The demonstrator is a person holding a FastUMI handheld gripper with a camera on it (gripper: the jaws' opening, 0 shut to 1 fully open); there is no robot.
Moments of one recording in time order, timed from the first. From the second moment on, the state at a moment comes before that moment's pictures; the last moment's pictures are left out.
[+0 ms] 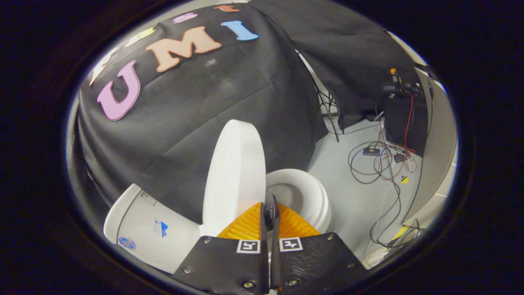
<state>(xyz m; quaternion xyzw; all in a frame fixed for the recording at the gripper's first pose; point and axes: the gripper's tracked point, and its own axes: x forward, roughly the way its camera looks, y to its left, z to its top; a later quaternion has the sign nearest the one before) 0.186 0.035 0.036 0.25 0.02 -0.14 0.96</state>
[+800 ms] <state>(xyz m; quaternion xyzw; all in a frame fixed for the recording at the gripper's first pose) 0.161 0.105 0.088 0.13 -0.02 -0.15 0.98</state>
